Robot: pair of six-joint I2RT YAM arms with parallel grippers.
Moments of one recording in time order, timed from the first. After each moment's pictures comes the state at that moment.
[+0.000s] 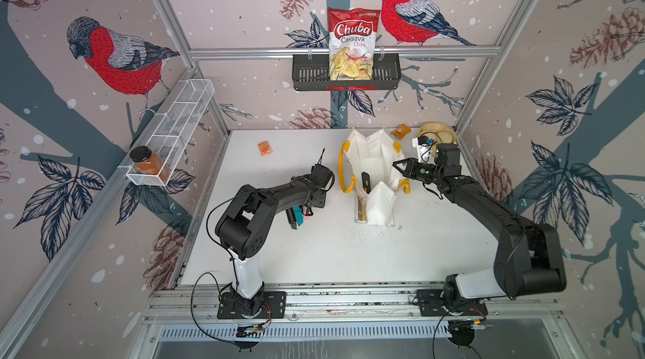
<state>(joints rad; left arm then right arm) -0.56 1.85 1.10 -0.45 -0.26 -0.39 0.14 1.44 0.92 -0.03 -0.67 0.42</state>
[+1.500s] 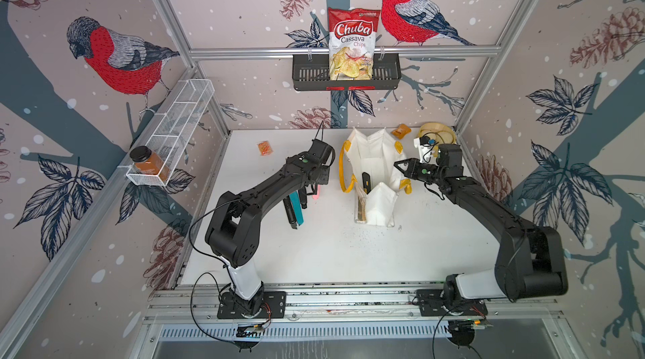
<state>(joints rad) -0.55 1.75 1.43 -0.65 -0.23 -0.33 0.13 1.42 0.91 -0.04 -0.68 0.42</state>
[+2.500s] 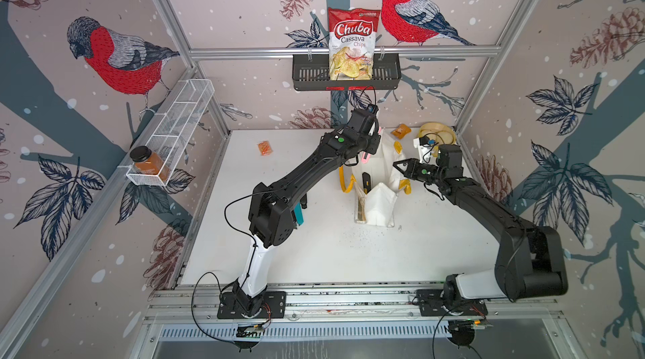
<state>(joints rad) -0.75 2.10 2.10 -0.56 -0.07 -0.16 0.13 1.42 0.90 0.00 -0.71 0.44</state>
